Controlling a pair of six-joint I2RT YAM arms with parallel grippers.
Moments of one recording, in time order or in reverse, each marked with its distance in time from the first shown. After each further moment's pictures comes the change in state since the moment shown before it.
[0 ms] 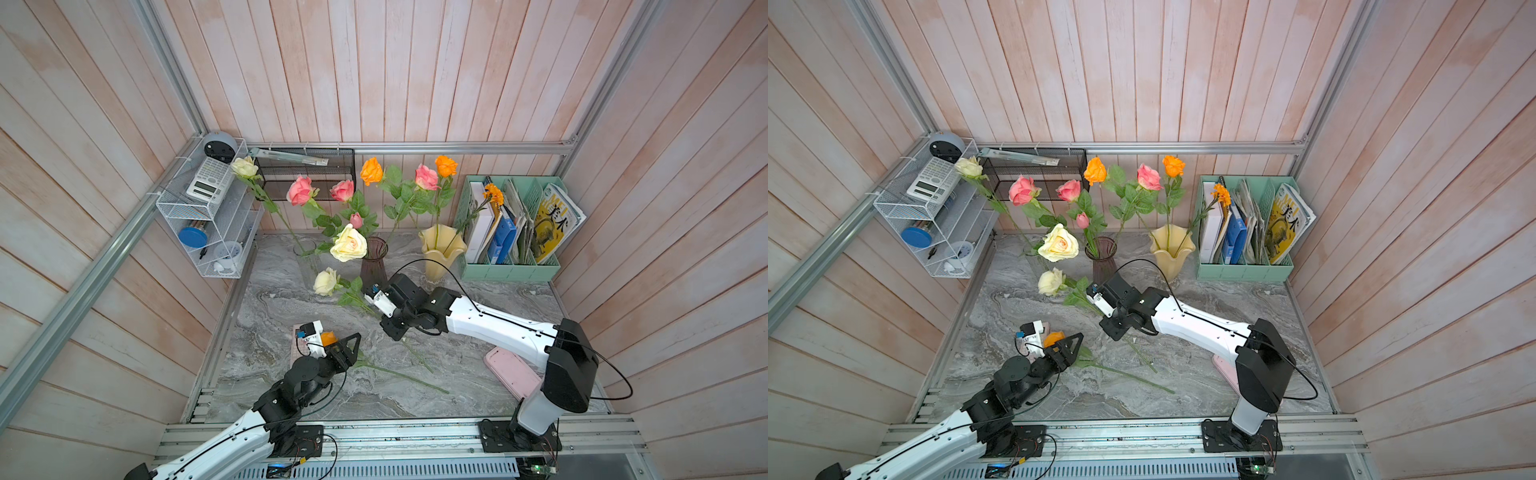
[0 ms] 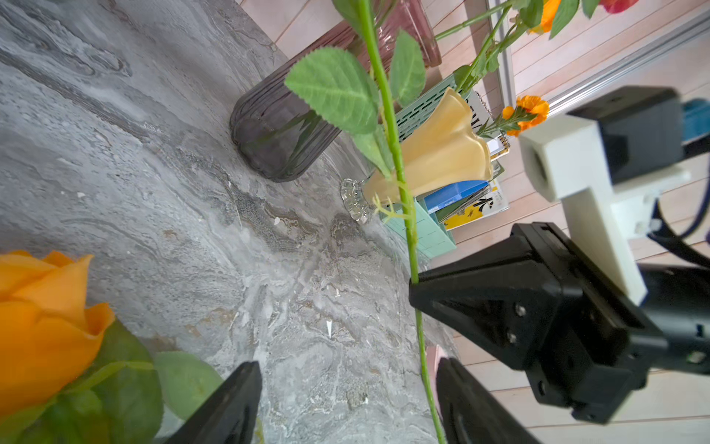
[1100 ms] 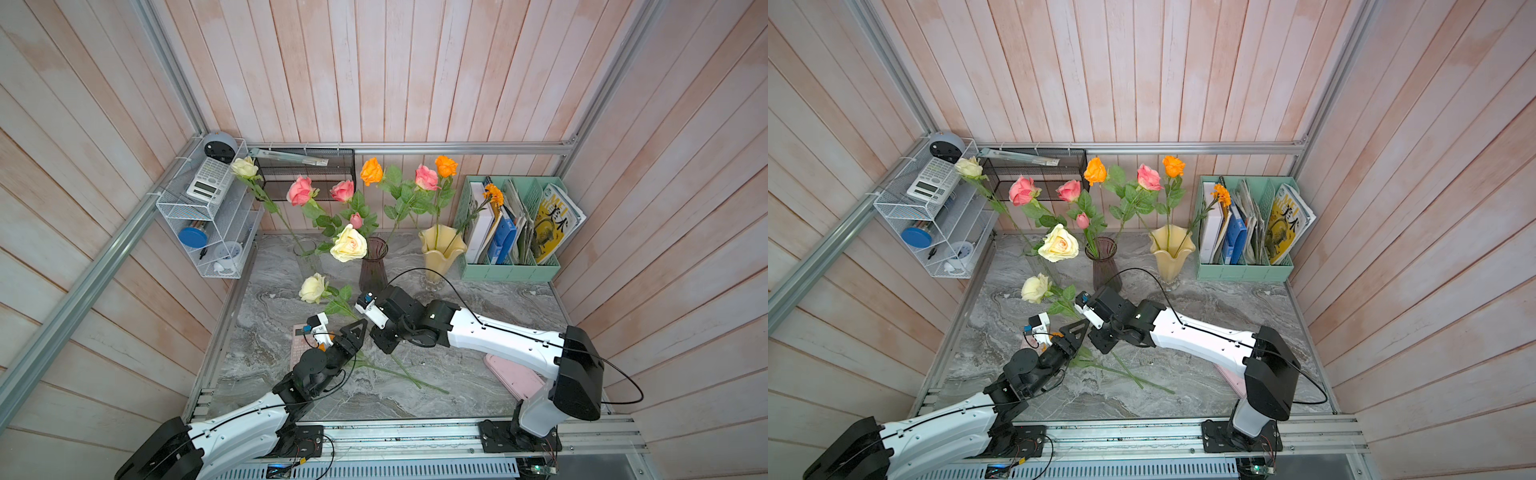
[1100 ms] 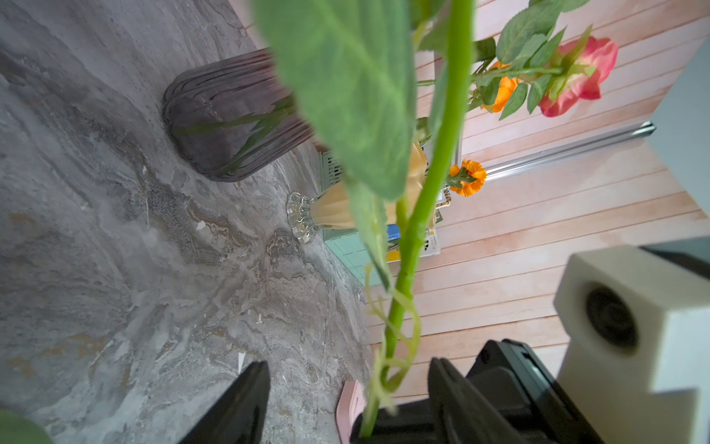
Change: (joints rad) left arm -0.005 0.349 0.030 0.435 0.002 -0.211; right arm 0.101 -0.043 -0.036 0.068 -0.030 0.114
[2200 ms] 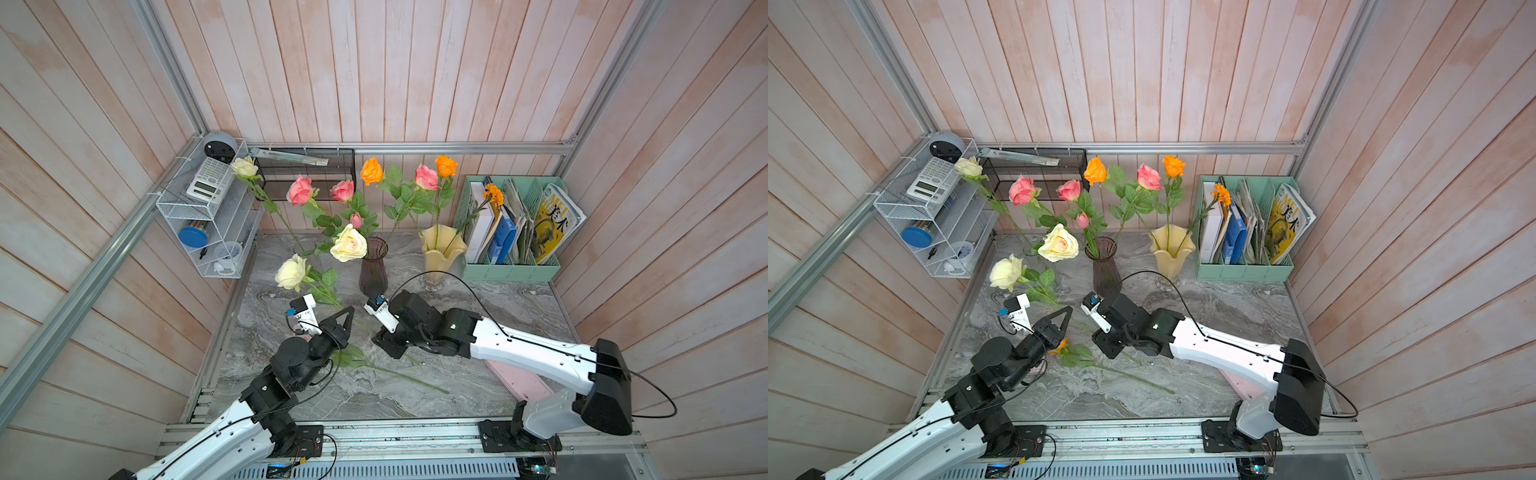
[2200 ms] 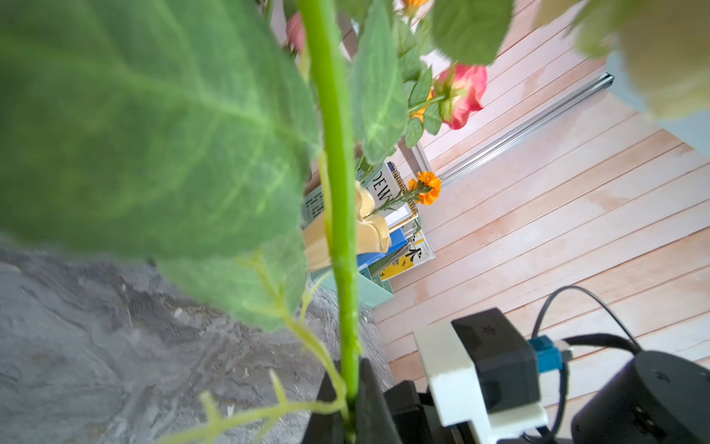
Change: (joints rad) left arm 0.005 -0.356 0.358 -0.661 -0.072 0.335; right arm 0.026 -0.225 -0.146 0.058 0.082 0.033
